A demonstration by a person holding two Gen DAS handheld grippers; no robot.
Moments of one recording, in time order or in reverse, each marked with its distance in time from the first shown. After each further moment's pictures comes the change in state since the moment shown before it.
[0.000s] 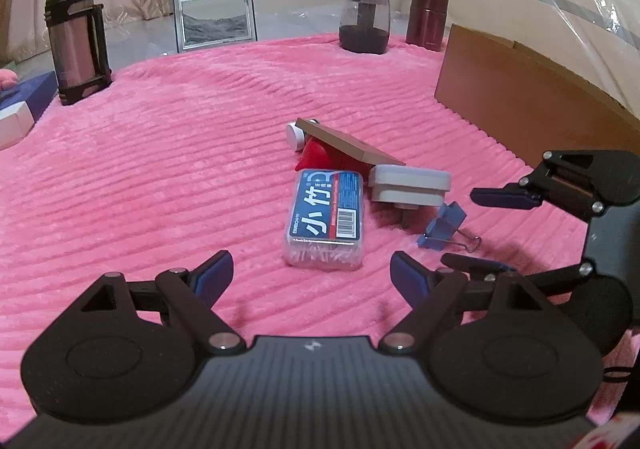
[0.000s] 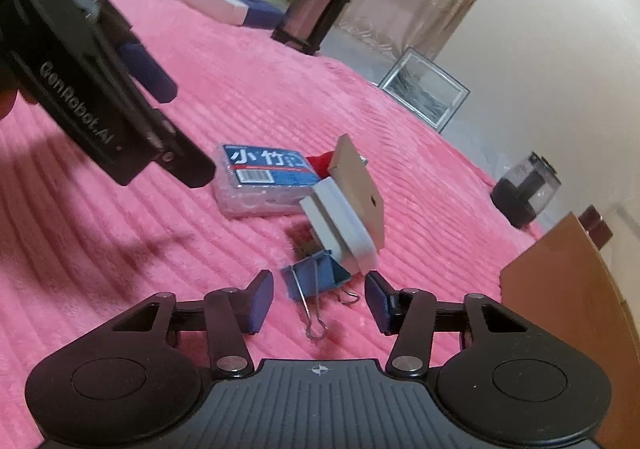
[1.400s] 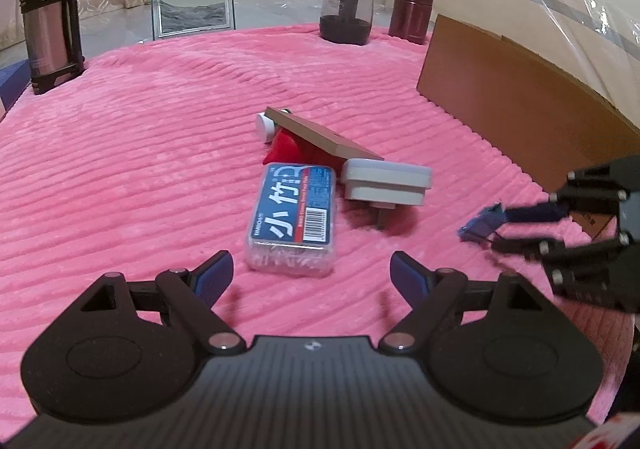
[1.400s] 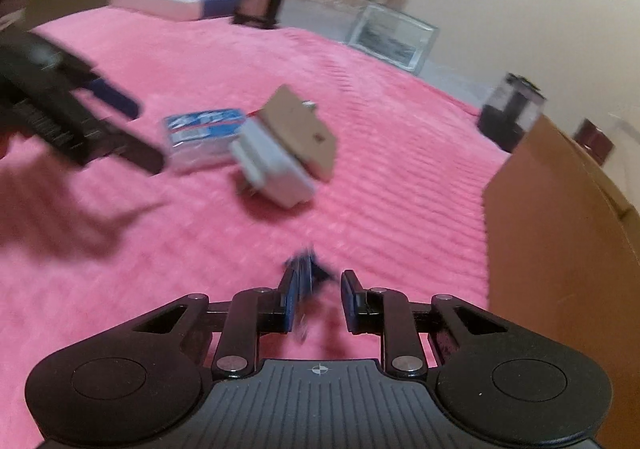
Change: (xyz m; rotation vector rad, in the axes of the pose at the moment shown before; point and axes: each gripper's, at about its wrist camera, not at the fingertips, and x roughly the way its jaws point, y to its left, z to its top) left arm 0.022 -0.011 0.003 -0.011 0.025 -0.064; right arm -0.028 -0.064 -0.038 0.207 0.080 0.125
